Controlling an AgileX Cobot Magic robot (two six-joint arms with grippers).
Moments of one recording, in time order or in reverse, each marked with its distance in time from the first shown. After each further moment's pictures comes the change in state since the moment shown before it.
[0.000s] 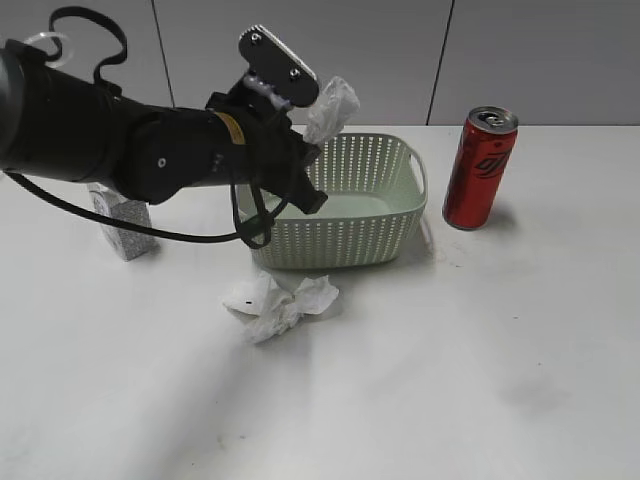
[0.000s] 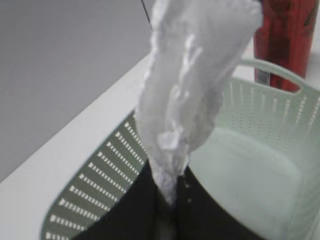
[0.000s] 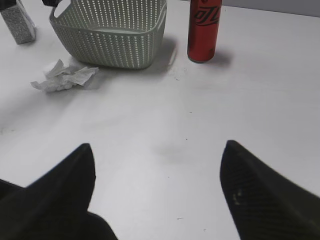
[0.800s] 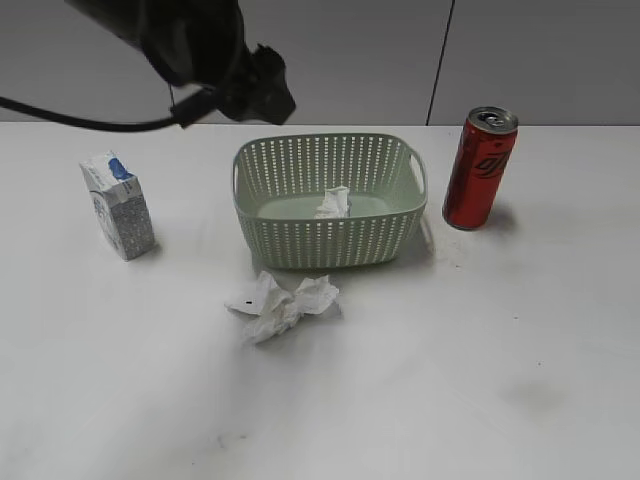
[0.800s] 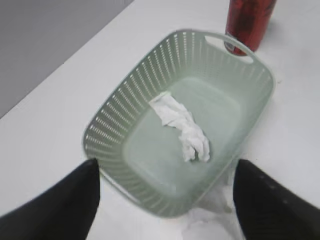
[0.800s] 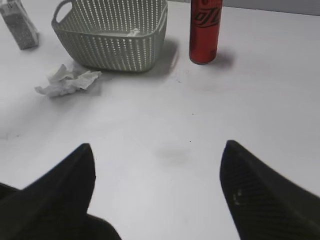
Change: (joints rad) left arm 0.052 -0.235 -0.278 -0.087 0.826 -0.004; right arm 0.000 0.000 -0.001 0.006 -0.007 0.022
